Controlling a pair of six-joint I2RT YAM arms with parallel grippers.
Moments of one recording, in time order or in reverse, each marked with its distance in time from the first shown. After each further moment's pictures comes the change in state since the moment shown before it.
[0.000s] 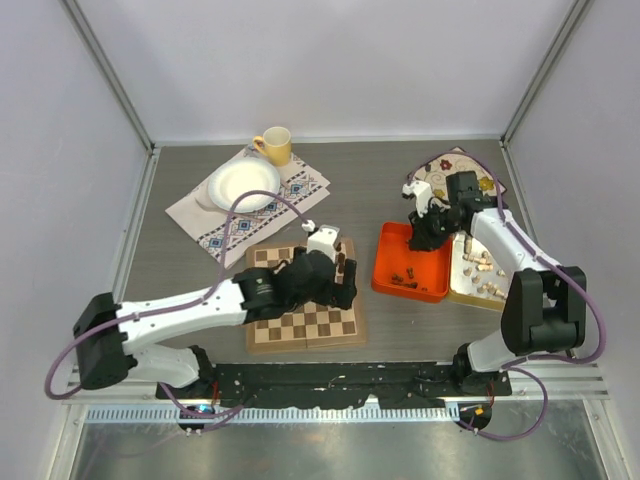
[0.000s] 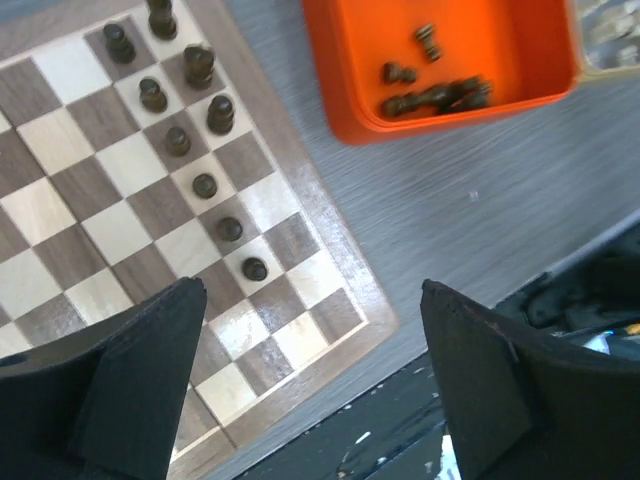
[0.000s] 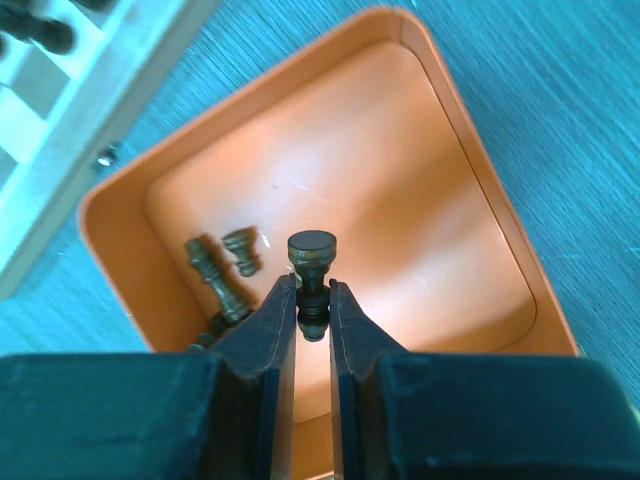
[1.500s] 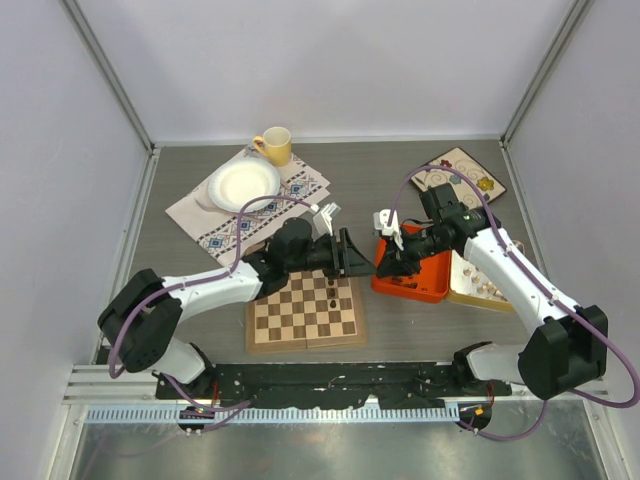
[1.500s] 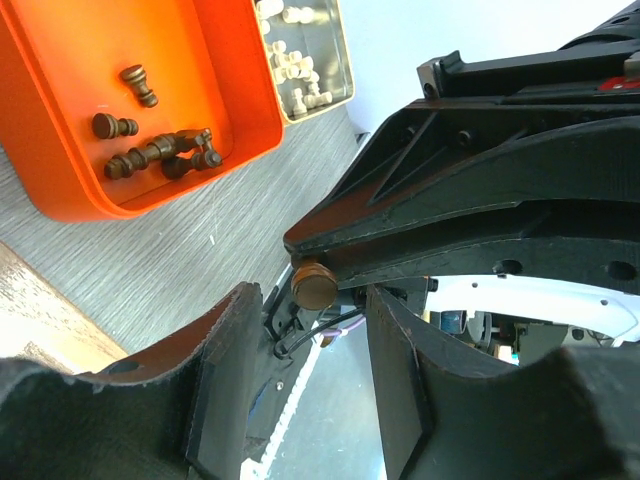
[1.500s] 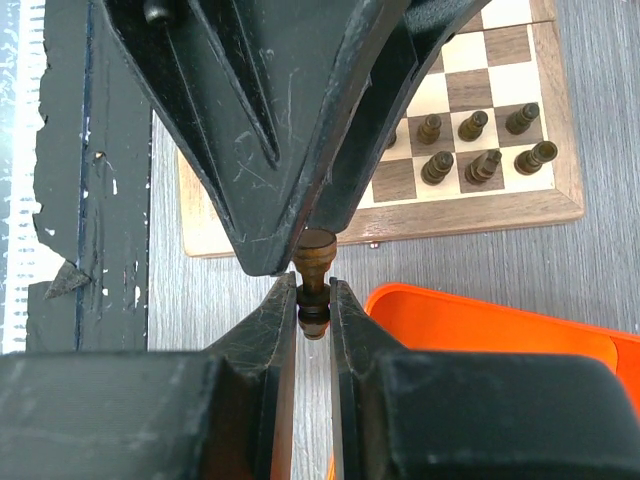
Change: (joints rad) left arm 0.318 0.134 -0.199 0.838 0.814 -0.306; right arm 0.258 -0.227 0.015 -0.251 -0.411 -0.378
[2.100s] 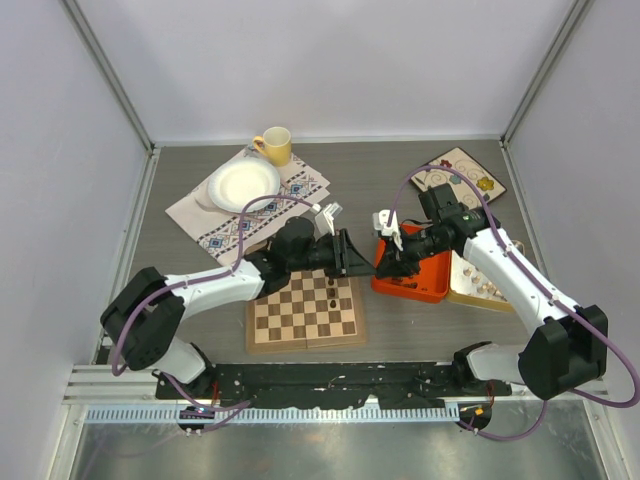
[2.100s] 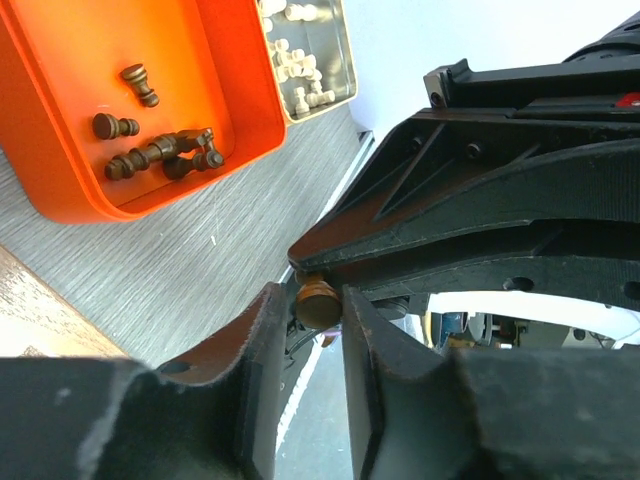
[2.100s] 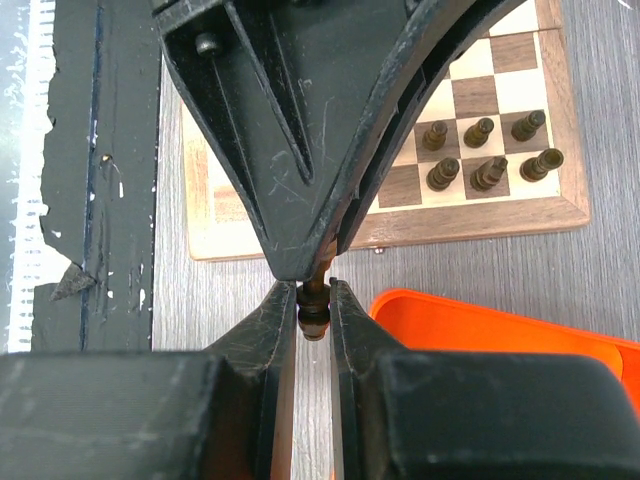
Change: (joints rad) left arm -0.004 0.017 0.015 -0.017 0.000 0.005; right arm 0.008 0.000 0.000 0.000 -0.014 0.005
